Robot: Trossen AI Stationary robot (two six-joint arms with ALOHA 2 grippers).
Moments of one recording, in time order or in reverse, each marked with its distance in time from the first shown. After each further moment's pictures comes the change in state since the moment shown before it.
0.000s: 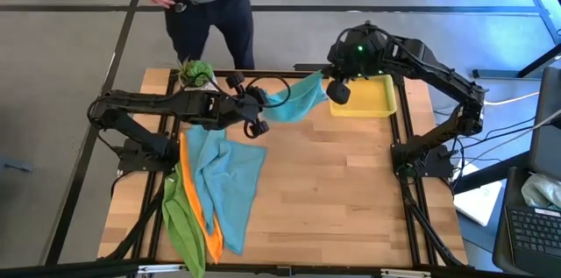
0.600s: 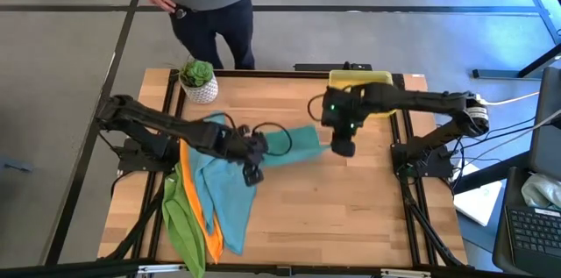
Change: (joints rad) left arm -0.203 0.080 -0.192 -0.010 0.495 -0.520; right arm 0.181 -0.048 -0.597 0.013 -0.452 0.211
